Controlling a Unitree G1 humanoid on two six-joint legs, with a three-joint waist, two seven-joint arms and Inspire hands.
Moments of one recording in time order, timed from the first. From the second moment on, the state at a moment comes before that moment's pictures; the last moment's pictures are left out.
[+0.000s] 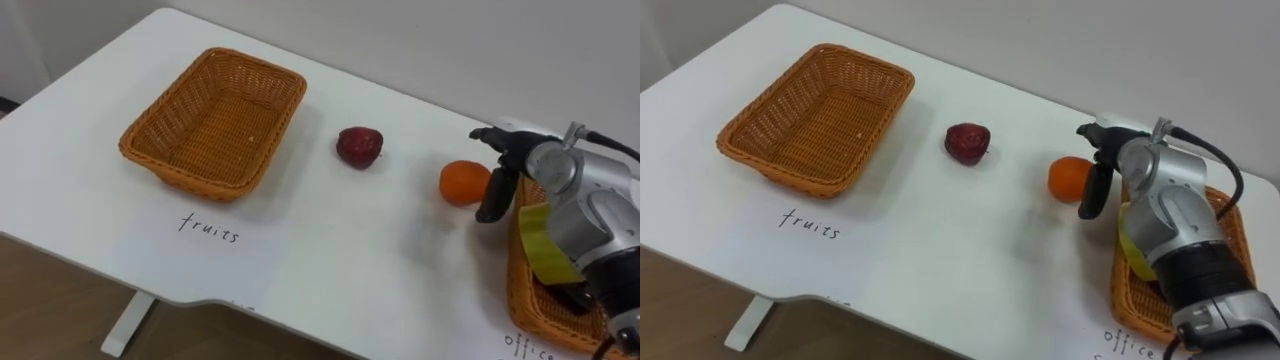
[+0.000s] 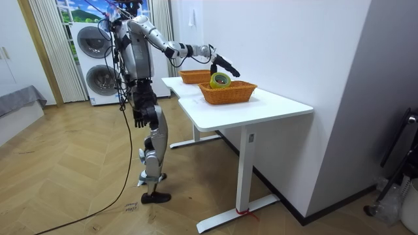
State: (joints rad) left arm 0.17 0.27 0.18 1.06 0.15 0.28 0.06; right arm -0.52 -0.53 0.26 0.42 -0.79 0.41 0.53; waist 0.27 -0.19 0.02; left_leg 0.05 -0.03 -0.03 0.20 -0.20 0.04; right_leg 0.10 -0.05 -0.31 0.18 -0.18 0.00
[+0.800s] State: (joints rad) left arm 0.20 0.27 0.16 1.04 0.17 0.26 0.08; right arm -0.52 -0.53 0.26 0.43 -0.73 0.36 0.36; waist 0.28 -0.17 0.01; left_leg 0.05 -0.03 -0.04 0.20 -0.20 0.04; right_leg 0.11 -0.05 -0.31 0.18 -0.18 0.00
